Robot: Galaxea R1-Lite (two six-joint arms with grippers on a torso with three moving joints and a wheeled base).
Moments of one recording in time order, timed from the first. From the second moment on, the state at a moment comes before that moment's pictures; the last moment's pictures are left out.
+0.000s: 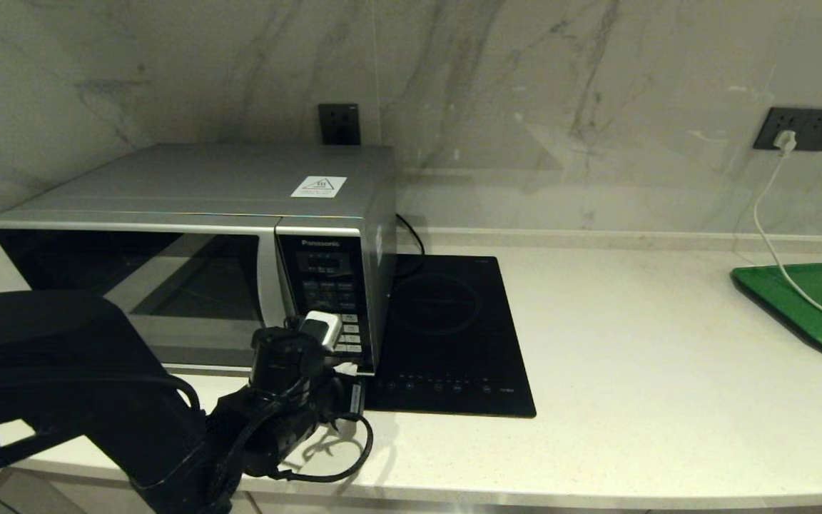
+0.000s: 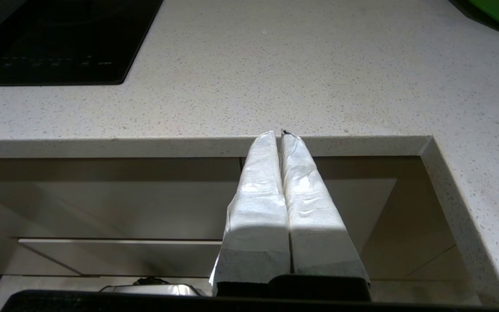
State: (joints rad) left arm -0.56 2.06 -0.62 -1.00 0.22 -0.12; right arm 0.00 0.00 -0.11 0.26 -0.04 0.09
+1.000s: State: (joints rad) left arm -0.56 1.87 -0.40 -1.02 0.21 -0.10; right arm 0.00 0.00 -0.11 0.26 -0.04 0.09
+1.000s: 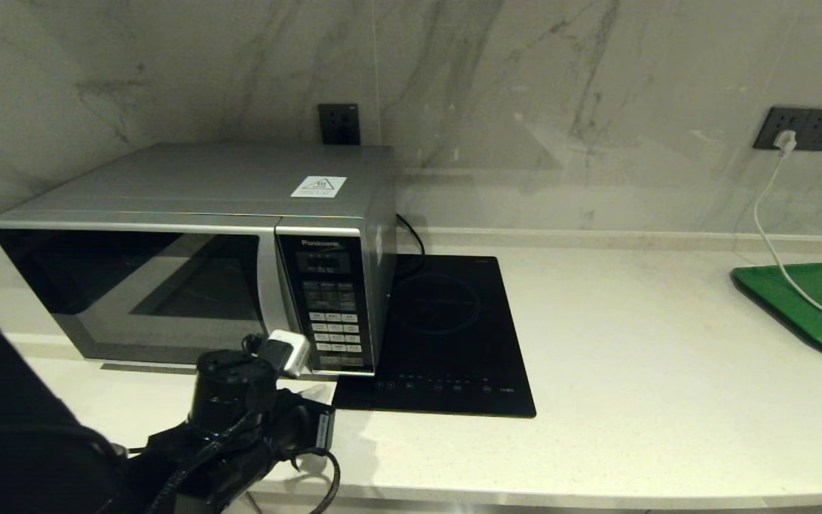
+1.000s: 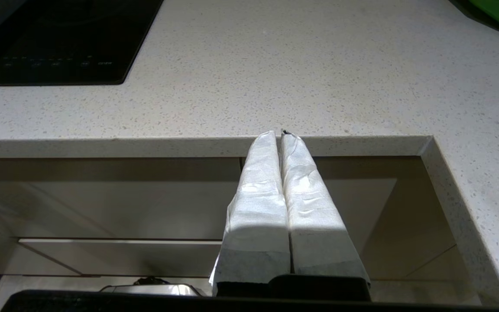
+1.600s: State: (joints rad) left arm -0.40 1.21 -0.71 -0.08 0.19 -0.01; right arm 0.00 0.00 -0.11 0.26 -0.04 0.09
